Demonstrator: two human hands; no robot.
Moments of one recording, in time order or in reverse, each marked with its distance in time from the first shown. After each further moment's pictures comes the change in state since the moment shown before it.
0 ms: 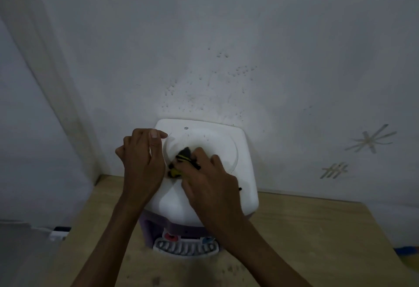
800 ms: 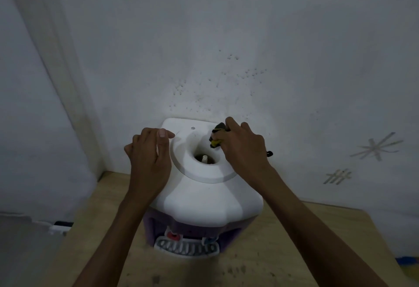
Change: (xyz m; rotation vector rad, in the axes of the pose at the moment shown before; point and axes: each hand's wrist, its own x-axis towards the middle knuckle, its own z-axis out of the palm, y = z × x) left_hand -0.001 -0.005 -0.003 -0.013 -0.046 -0.013; right_hand 0.068 0.075 -0.012 -0.276 -0.204 0.078
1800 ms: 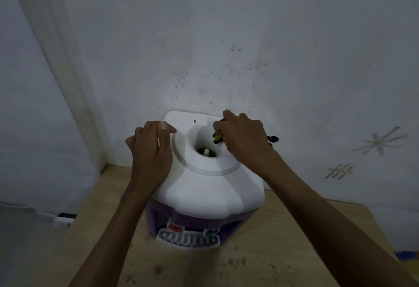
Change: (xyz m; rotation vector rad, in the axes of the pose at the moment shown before) left_hand 0.001 0.001 -0.001 -0.014 -0.005 -0.019; right_hand 0.017 0.005 -0.001 -0.109 -0.039 -0.160
